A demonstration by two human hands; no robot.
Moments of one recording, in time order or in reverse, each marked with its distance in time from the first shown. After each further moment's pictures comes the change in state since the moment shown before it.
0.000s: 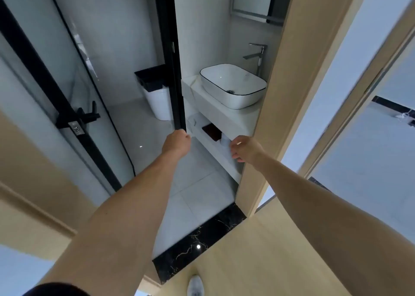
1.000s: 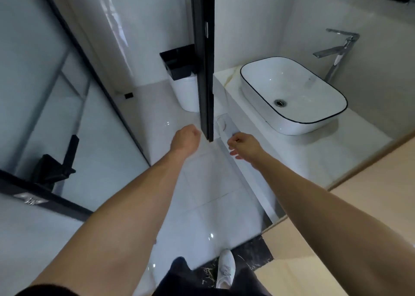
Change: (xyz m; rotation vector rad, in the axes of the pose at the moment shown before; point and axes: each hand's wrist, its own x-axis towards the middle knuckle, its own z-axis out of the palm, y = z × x) left_hand 0.327 -0.050 0.014 -0.056 0.002 -0.143; right_hand 0.369 -0.081 0.089 -0.024 -0.203 -0.020
